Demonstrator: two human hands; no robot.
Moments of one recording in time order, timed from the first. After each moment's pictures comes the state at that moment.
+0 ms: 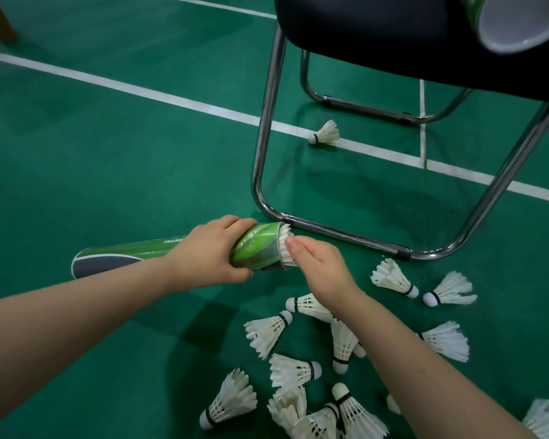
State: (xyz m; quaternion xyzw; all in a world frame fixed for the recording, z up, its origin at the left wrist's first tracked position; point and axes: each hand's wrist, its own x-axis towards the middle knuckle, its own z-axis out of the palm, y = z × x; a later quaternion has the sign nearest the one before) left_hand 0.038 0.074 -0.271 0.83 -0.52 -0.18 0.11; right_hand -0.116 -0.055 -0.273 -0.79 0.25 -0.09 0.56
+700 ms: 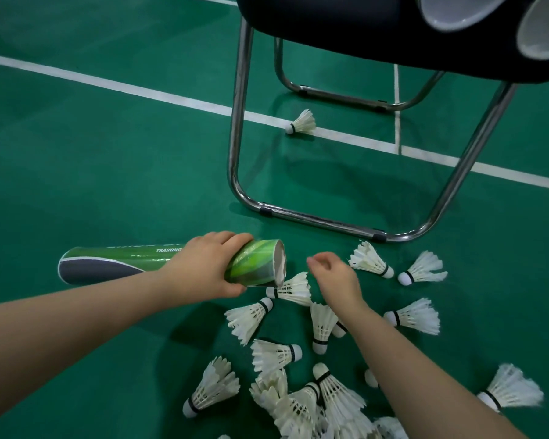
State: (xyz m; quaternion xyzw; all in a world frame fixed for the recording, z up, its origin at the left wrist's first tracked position) left_hand 0.003 0.069 -0.288 0.80 -0.57 -0.18 0.06; right_hand -0.168 -0.083 -0.329 -0.72 0.50 -0.02 0.48
